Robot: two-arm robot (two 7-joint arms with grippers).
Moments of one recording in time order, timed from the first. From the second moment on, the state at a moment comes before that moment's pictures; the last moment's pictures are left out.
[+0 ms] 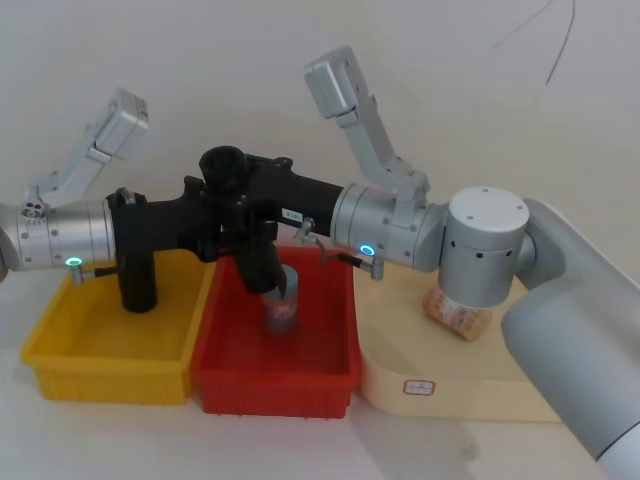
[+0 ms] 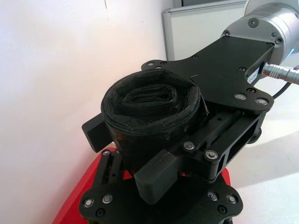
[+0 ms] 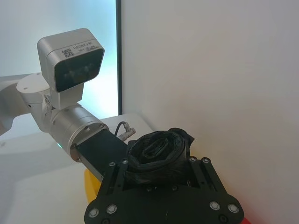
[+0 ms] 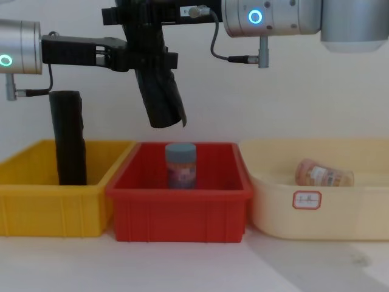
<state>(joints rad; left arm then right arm) -1.00 0.37 0.58 -0.82 -0.54 -0.08 -1.16 0.94 0.12 -0.67 -1.08 0.51 0.19 0.61</state>
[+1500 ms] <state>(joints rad) -1.00 0.37 0.58 -0.82 -0.54 -0.08 -1.16 0.85 0.18 -0.61 -1.23 0.41 0.24 0.36</state>
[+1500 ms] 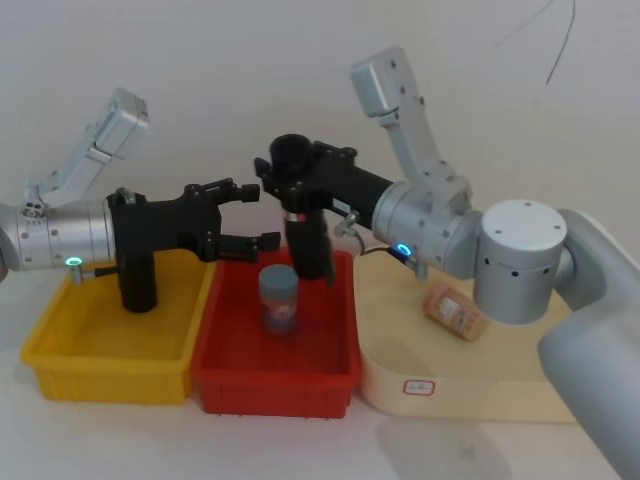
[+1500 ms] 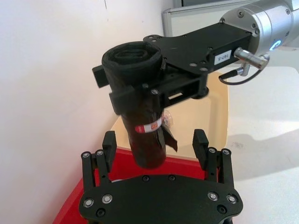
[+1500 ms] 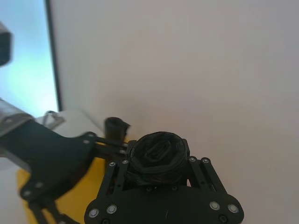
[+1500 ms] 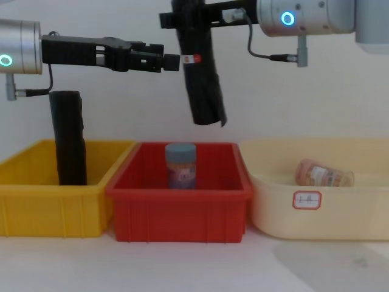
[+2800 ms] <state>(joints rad) -1.00 0.37 0.58 -0.82 -0.54 -0.08 -1.16 0.73 0.26 -0.46 -1.34 0.32 0.40 0.03</state>
